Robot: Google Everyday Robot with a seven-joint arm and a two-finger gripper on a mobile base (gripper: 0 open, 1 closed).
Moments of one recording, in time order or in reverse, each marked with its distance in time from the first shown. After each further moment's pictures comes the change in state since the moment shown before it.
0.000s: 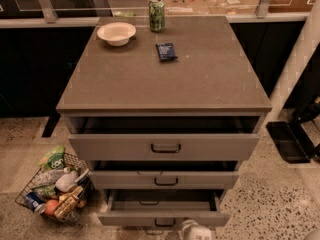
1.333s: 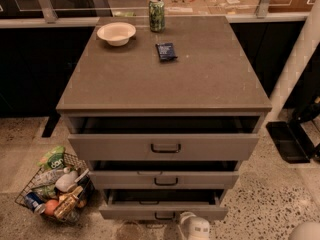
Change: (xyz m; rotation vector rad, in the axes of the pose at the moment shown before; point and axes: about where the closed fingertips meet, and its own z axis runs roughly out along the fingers) arm 0.004 -0.038 0.034 0.066 -0.022 -0.010
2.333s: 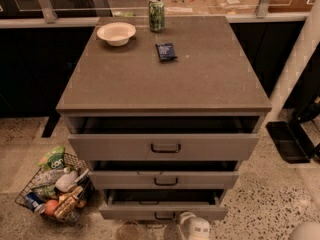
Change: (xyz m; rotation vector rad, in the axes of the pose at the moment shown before) arm 0.000 0.001 0.000 0.000 0.000 0.000
